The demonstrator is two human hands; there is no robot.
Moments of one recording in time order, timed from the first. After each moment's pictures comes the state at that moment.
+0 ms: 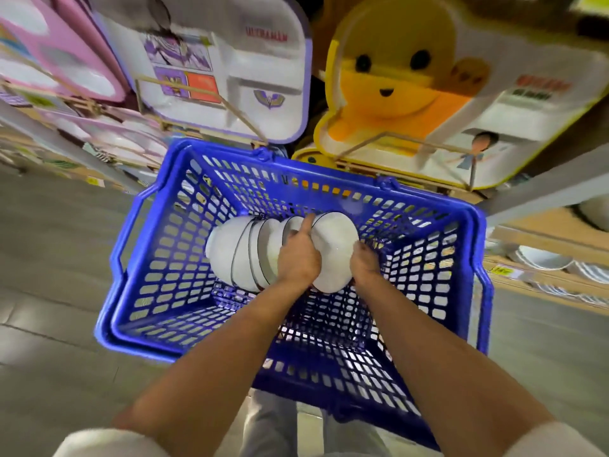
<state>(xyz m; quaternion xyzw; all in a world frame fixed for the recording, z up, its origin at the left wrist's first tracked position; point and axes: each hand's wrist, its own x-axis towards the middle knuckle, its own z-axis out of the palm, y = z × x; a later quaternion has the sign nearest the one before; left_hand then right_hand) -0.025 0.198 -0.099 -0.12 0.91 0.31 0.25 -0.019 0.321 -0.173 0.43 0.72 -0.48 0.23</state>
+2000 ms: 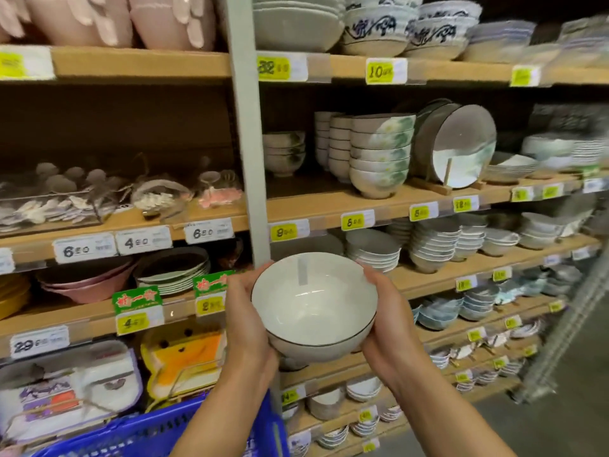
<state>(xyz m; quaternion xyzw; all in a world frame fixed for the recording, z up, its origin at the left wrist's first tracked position) 0.104 0.382 0.335 0.03 0.47 0.87 0.13 0.178 0.508 0.318 0.16 0.50 -0.81 -0.26</state>
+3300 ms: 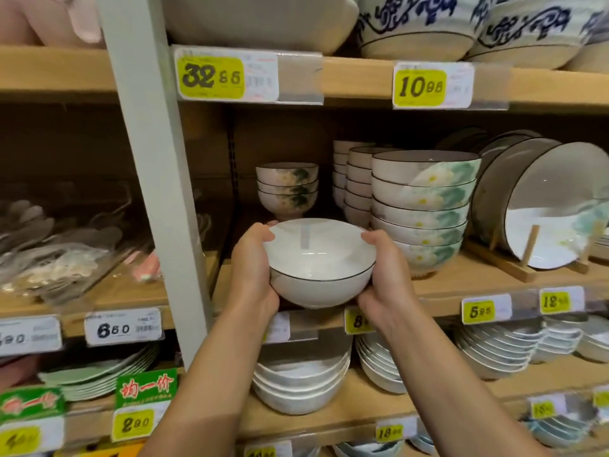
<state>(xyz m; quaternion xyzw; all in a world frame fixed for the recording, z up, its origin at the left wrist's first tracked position) -0.072 0.554 0.408 0.01 0.51 0.86 0.09 -0.023 0.680 0.400 0.18 0.45 -0.84 -0.24</state>
